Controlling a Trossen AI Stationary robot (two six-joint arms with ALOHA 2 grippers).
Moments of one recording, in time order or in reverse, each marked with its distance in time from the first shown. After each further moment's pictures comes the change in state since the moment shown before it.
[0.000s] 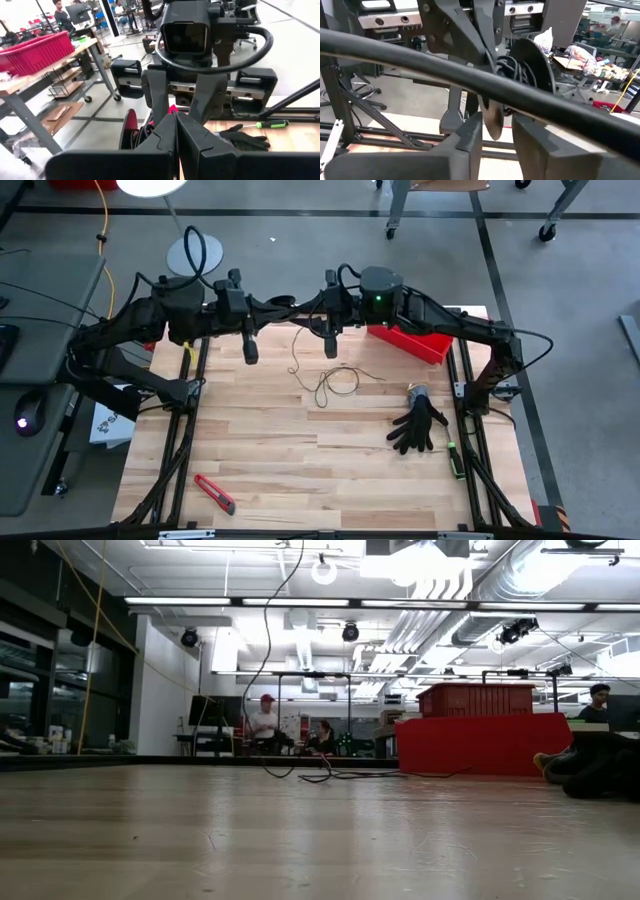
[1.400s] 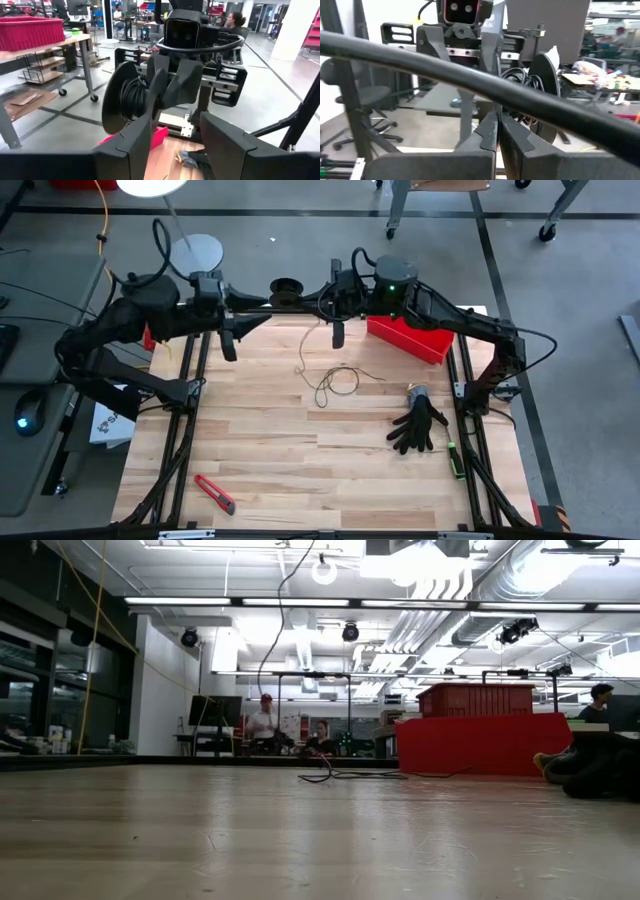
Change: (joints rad) left arm 0.001 -0.101 -0.050 0.034 0.046 -0.250; right arm -0.043 -0.027 0.000 0.112 -0.093 0.143
